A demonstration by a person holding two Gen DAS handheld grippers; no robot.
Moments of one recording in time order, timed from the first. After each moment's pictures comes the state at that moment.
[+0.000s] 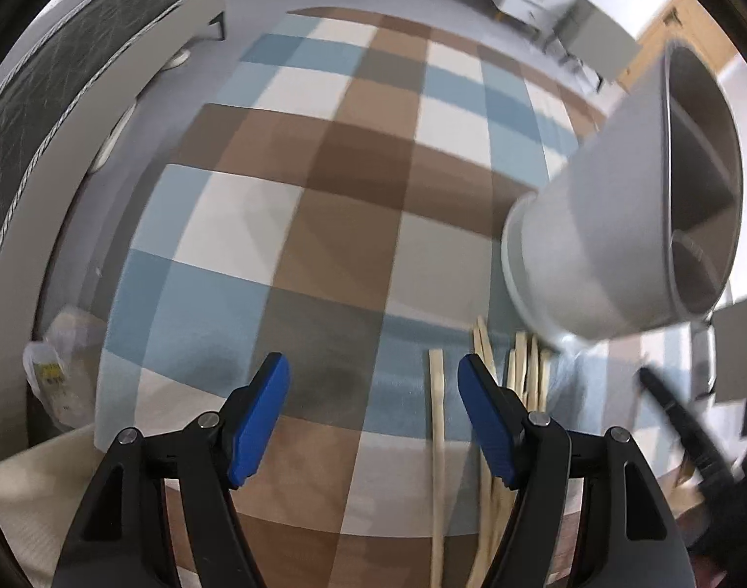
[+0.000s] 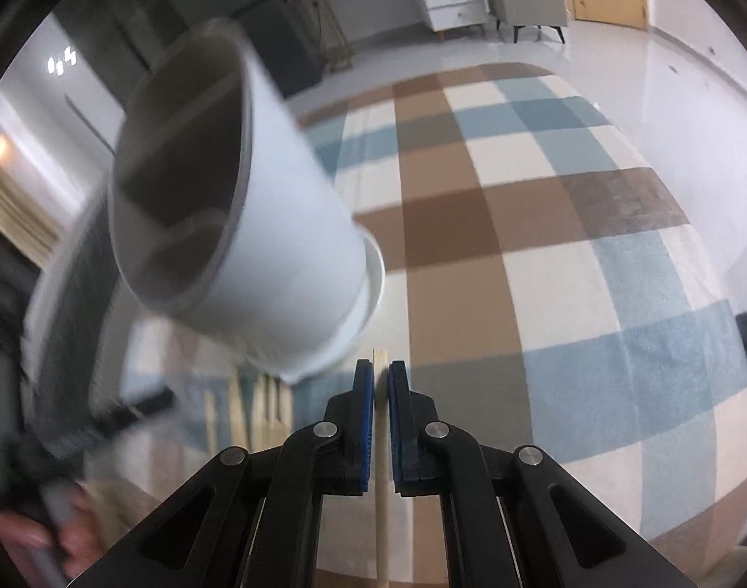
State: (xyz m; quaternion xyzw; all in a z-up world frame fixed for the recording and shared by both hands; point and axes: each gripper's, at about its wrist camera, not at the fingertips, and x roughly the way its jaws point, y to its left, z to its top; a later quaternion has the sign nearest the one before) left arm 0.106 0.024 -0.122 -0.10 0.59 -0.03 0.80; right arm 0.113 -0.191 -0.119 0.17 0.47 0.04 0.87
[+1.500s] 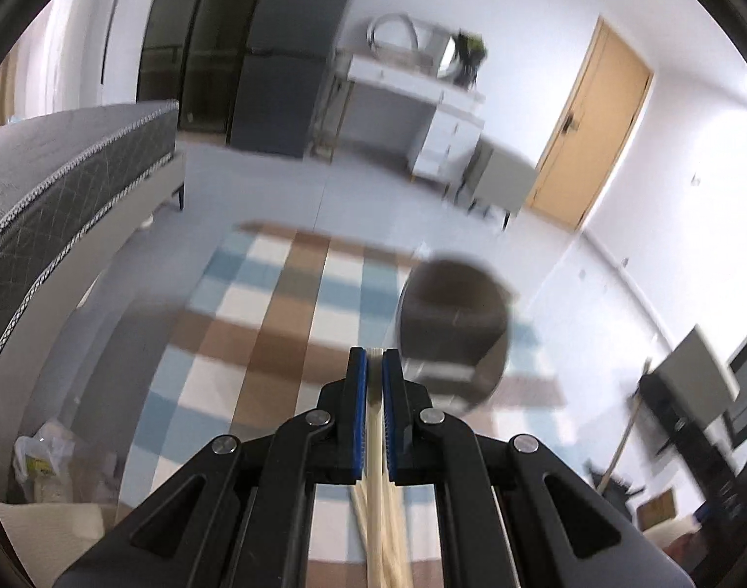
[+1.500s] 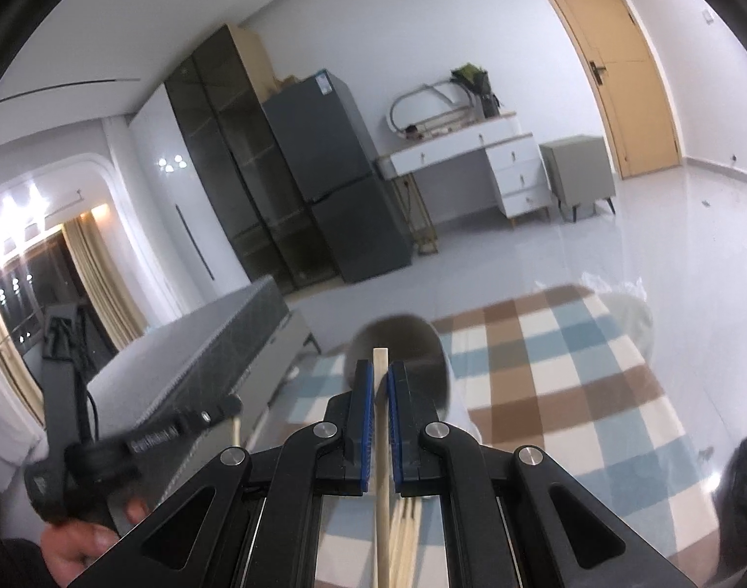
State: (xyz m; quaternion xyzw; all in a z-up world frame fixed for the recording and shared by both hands) left arm 0.042 0.024 0.024 -0.14 0.33 -0.09 0.93; right arm 0.022 -0.172 0.022 0.15 0.19 0.12 0.96
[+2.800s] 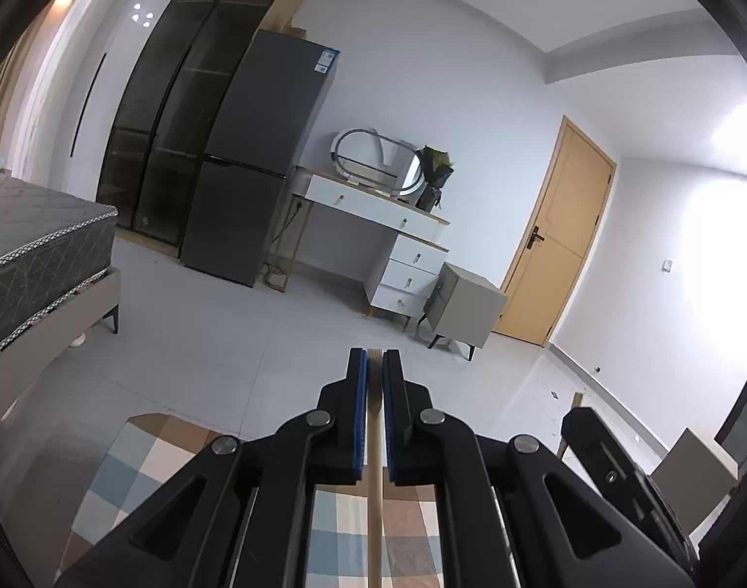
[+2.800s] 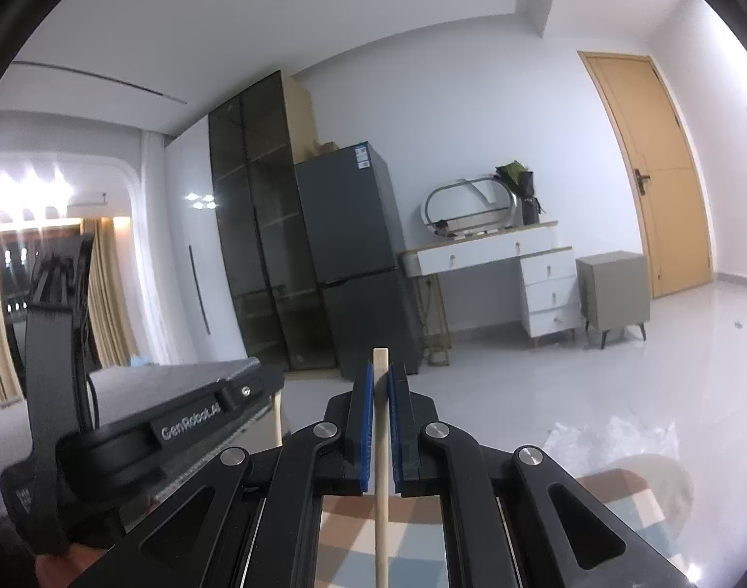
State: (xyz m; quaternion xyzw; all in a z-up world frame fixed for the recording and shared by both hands) left arm 0.205 -0.003 0.058 -0.18 0.15 -0.13 0.96; right arm 0.198 -0.152 0.046 0.08 0.04 0.13 0.99
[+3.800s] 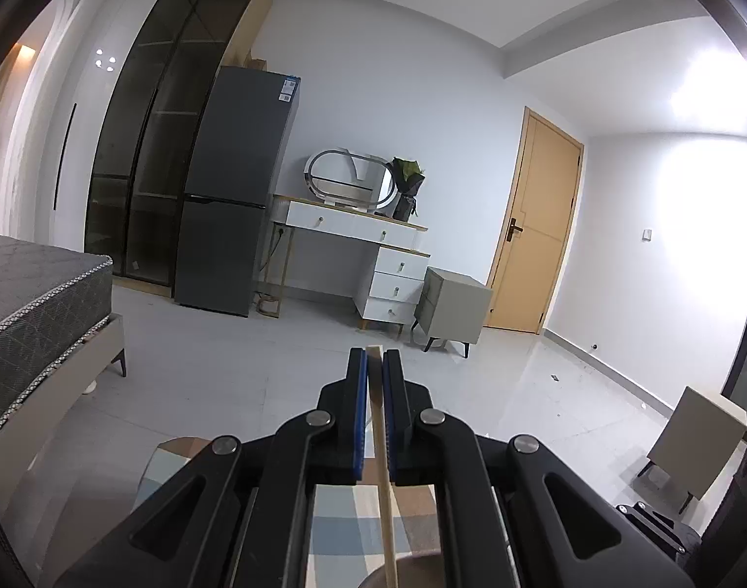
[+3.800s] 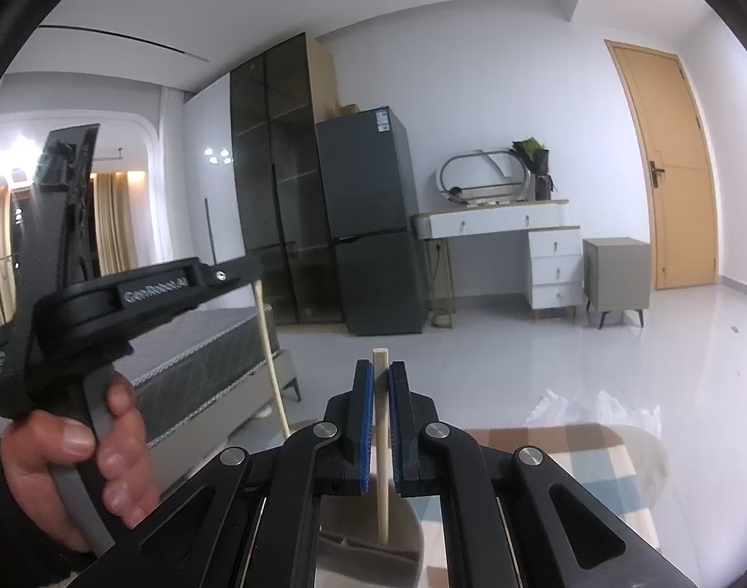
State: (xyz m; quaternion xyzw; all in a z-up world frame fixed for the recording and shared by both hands) left arm 0.159 0.001 0.090 -0.11 0.13 -0.14 0.98; right arm 0.140 -0.154 0.034 0.04 0.10 0.15 0.98
